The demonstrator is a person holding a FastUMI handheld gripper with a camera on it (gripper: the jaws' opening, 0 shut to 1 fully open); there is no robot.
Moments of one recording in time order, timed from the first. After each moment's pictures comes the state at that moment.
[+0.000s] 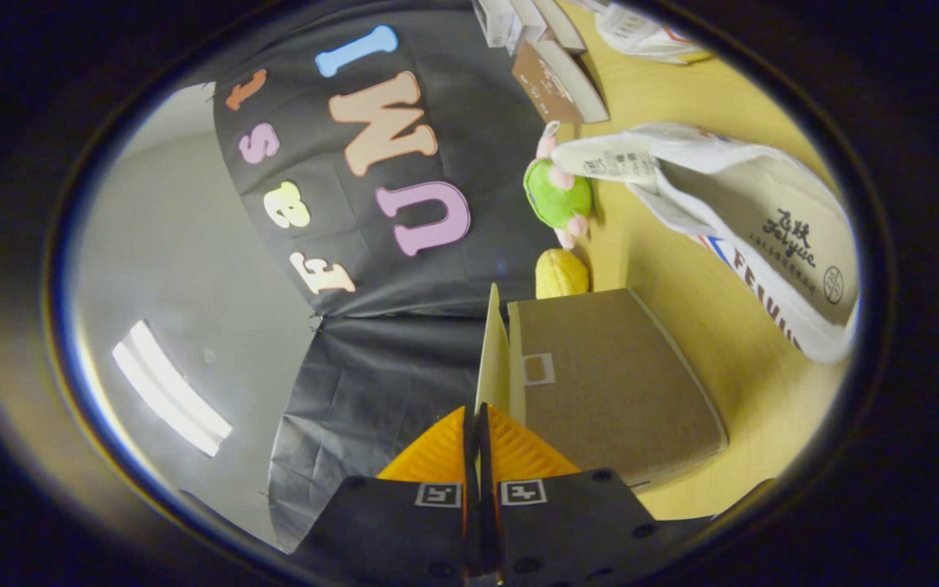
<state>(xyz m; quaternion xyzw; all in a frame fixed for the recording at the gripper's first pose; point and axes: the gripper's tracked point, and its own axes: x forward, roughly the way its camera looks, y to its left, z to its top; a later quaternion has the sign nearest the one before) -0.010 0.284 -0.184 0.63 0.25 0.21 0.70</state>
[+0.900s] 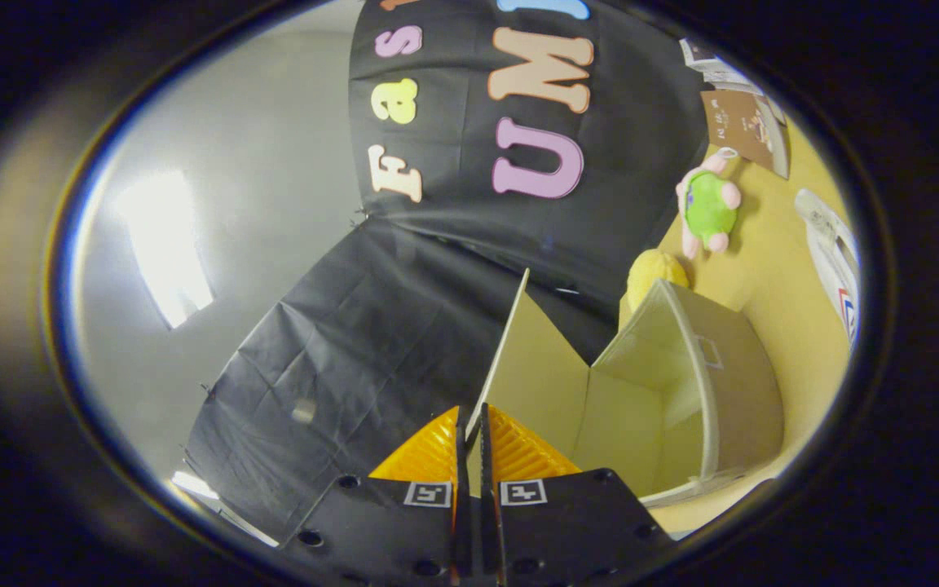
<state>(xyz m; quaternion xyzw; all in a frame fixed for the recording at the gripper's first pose) -0.037 0.409 -0.090 0.46 0.23 0.34 0.79</state>
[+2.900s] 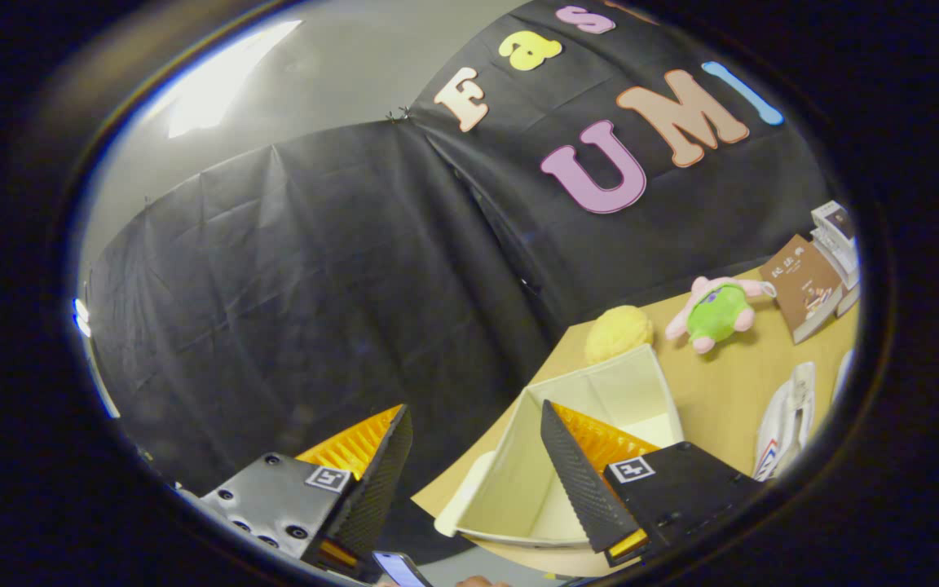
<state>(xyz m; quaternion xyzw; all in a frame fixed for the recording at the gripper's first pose) -0.024 0.411 -0.132 0.13 0.22 0.31 0.91</state>
